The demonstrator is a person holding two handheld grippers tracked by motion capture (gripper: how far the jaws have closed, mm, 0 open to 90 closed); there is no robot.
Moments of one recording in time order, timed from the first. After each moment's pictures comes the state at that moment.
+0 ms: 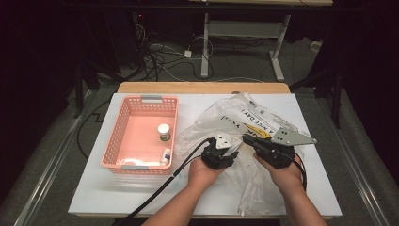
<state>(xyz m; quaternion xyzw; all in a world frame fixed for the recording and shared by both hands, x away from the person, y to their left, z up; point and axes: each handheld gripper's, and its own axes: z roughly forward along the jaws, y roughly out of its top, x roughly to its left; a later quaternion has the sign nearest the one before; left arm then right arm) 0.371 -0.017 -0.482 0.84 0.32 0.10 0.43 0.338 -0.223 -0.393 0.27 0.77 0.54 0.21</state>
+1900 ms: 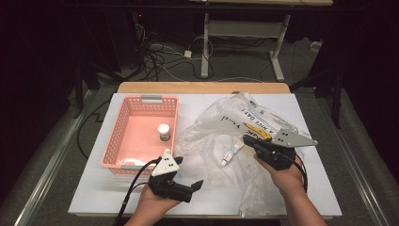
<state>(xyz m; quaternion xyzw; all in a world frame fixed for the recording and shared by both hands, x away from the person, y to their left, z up) 0.273 0.119 -0.431 0.80 0.34 0.09 0.49 0.333 -0.224 -0.391 0.27 0.77 0.54 0.21</state>
